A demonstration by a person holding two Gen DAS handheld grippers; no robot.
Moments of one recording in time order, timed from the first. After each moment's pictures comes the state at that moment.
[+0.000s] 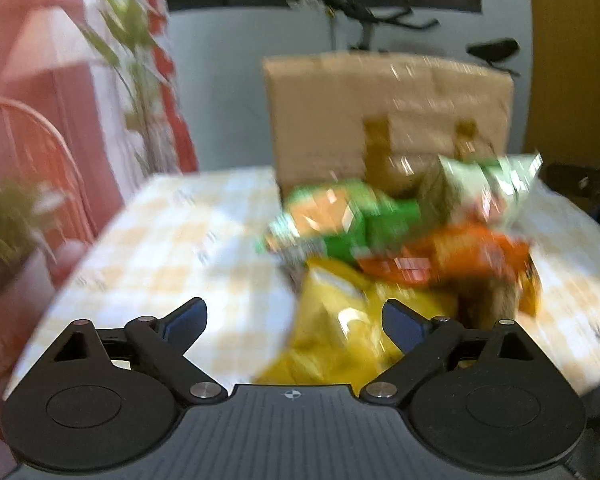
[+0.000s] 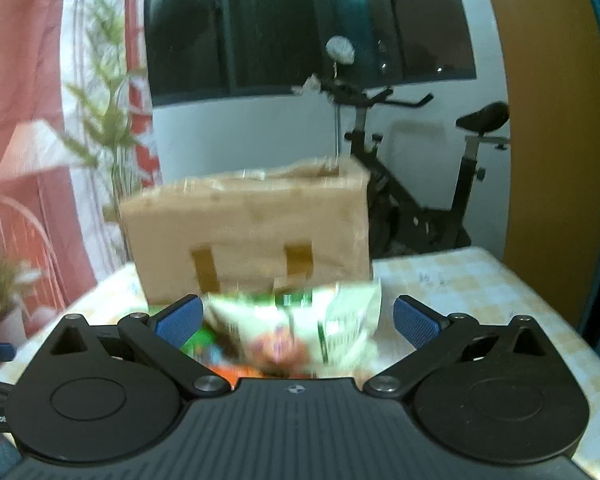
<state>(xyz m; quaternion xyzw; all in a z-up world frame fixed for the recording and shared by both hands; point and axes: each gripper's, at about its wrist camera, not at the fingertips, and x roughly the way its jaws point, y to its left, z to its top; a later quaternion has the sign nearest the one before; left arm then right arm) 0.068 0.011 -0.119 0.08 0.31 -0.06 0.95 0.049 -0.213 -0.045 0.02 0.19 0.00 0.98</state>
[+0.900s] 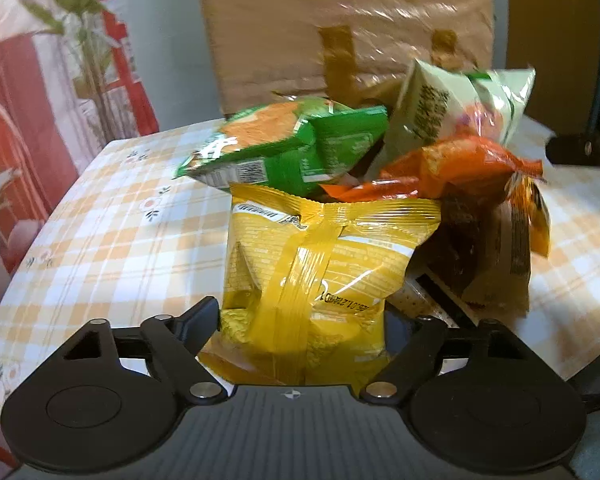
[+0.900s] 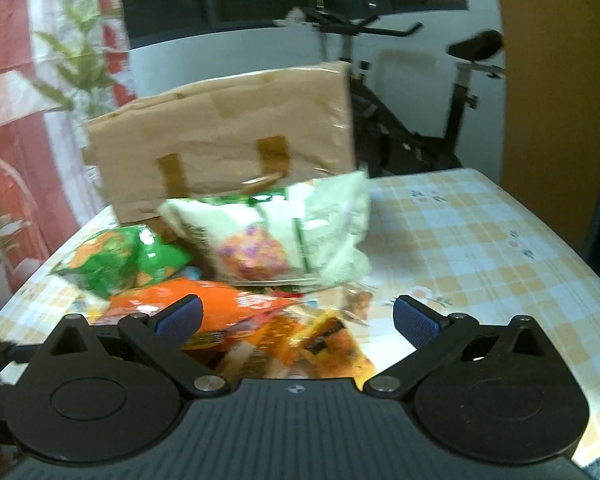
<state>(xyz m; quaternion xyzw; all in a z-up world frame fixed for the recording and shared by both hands) 0.097 -0.001 -0.164 0.11 0.36 -0.09 0.92 0.062 -0.230 -0.086 0.05 0.28 -0.03 0.96</state>
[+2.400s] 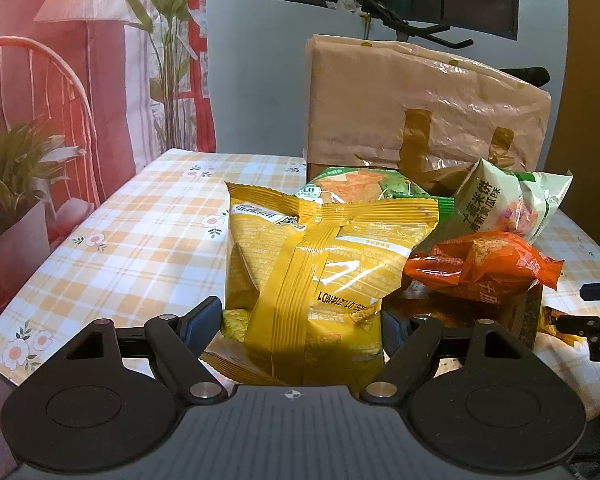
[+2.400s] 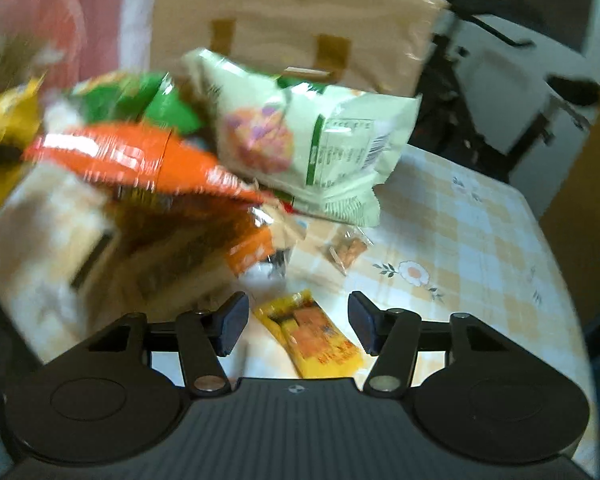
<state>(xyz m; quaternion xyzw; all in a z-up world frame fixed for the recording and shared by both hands) 0.082 0.028 -0.140 0.02 0.30 -0.02 0.95 0.075 -0.247 -0.127 -0.18 0.37 0.09 0.91</state>
